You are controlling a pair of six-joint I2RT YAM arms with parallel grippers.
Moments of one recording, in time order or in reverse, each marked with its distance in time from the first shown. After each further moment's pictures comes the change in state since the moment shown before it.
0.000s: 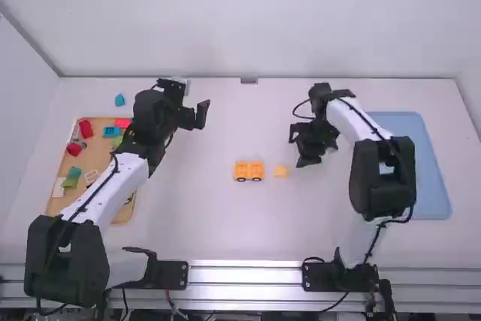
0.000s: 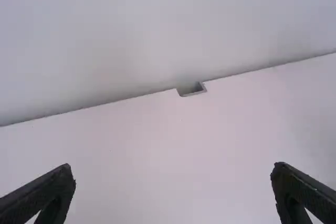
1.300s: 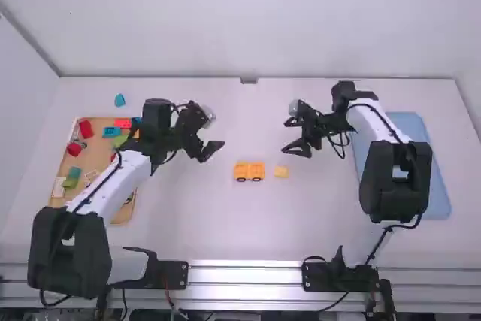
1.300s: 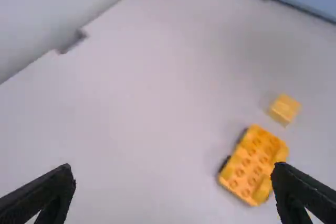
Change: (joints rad) left arm 0.001 0.045 0.000 -0.307 0.432 0.498; right arm -0.126 -0.023 -0.068 0.104 -0.621 -2.811
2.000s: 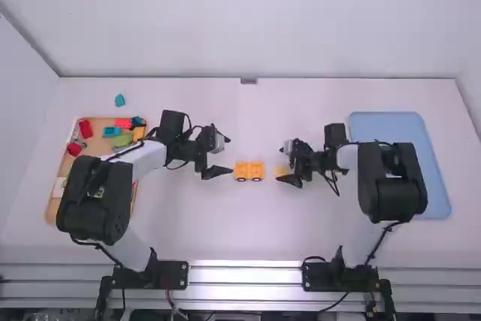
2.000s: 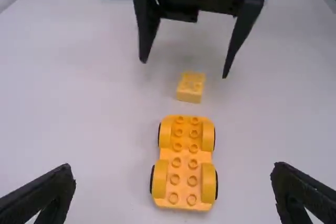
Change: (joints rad) left arm -0.001 0.304 0.000 -0.001 0.419 0.503; right arm 0.000 0.000 -0.593 0.855 -0.029 0.086
